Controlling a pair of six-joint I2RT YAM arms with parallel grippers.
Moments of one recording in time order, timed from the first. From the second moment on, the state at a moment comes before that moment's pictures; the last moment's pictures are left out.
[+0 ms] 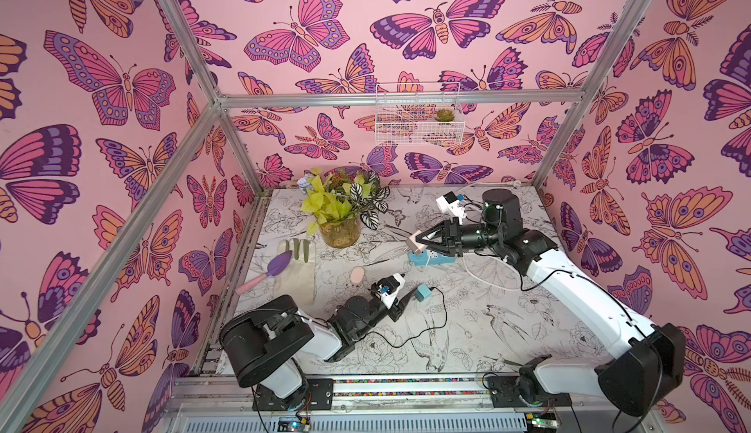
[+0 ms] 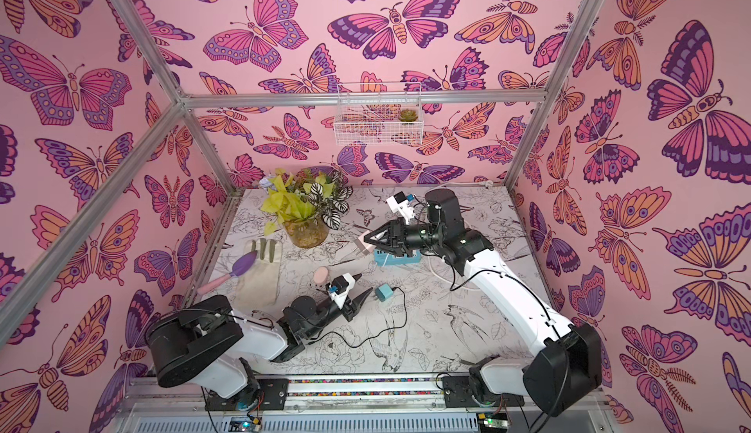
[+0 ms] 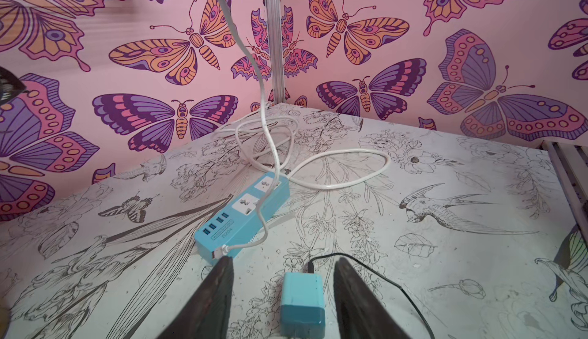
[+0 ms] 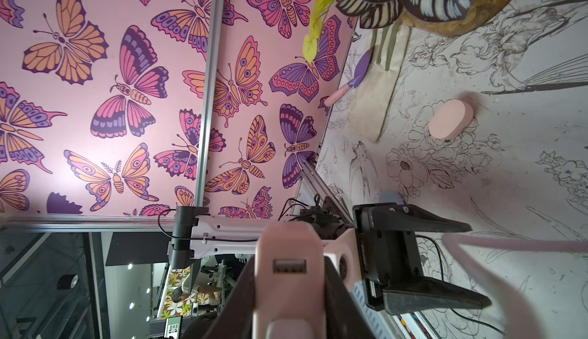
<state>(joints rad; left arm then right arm) -0.93 1.58 0.30 1.28 -0.04 0.09 0.46 1.31 1.18 -0.29 -0.98 0.95</state>
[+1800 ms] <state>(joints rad) -0.65 0.96 0.72 -0.14 0.04 -0.11 0.50 1.38 1.15 -0.62 -0.45 -0.07</state>
